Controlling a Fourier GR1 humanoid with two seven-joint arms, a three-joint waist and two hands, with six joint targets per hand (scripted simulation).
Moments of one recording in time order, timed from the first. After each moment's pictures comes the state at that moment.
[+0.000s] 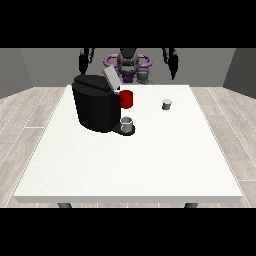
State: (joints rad) left arm -0.02 0.10 -0.01 -1.60 0.02 0.02 0.03; right arm -0.01 -0.07 0.01 -1.55 0.02 -0.02 -0.01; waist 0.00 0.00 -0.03
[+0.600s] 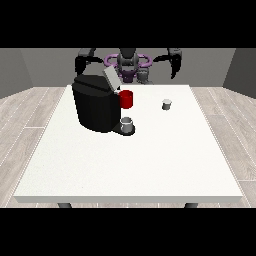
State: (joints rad) left arm -0.01 0.21 -0.01 -1.55 0.03 -0.16 -0.05; right arm 0.01 -0.04 -0.05 -1.54 -0.07 0.00 -0.09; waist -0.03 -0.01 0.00
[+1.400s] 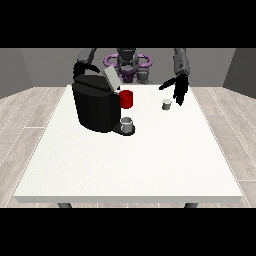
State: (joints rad) left arm -0.23 0.41 0.03 -1.20 -0.29 -0.10 -0.13; right arm -0.08 -0.03 -0.01 -1.54 -0.04 0.01 -0.17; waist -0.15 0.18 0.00
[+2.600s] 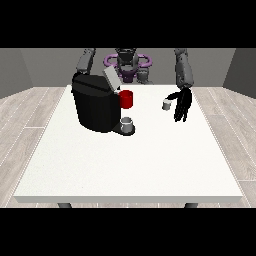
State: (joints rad) left arm -0.51 0.48 0.03 -0.76 -0.50 -0.14 -0.23; right arm -0.22 -0.03 -0.05 -1.40 -0.01 -0.05 -0.19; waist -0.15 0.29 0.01
